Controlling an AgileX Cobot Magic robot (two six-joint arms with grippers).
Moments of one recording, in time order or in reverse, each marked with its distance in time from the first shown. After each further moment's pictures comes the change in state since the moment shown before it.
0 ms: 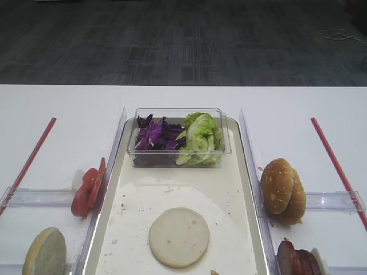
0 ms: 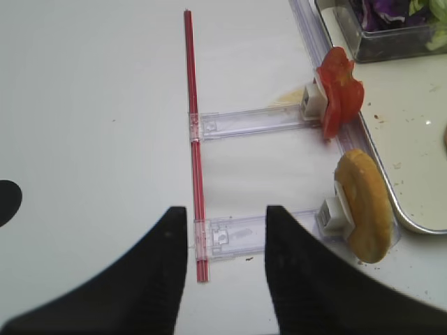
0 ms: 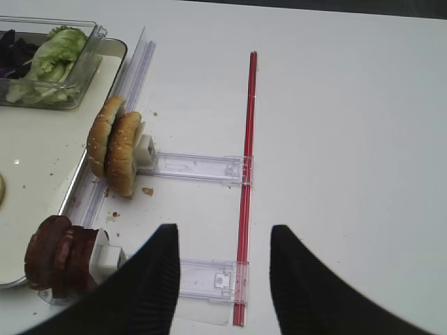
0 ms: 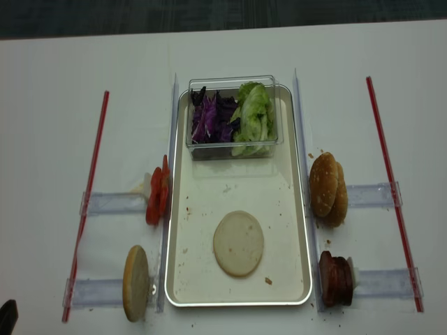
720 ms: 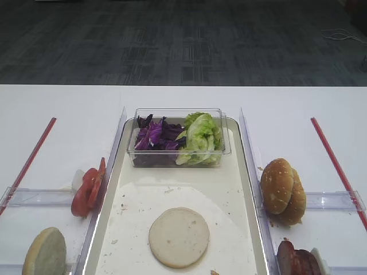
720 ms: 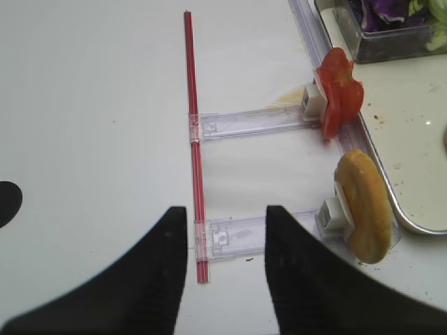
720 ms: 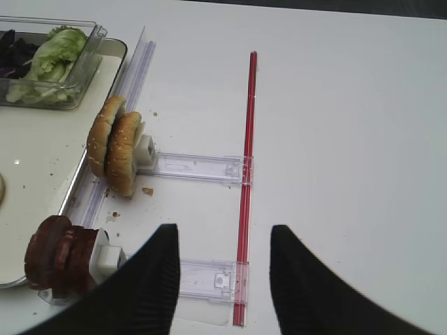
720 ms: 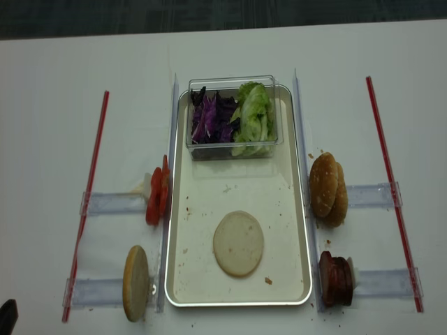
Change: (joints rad) left arm 0.000 0.000 0.000 0.000 -0.002 0.002; right arm 0.000 0.000 0.000 0.000 0.000 0.000
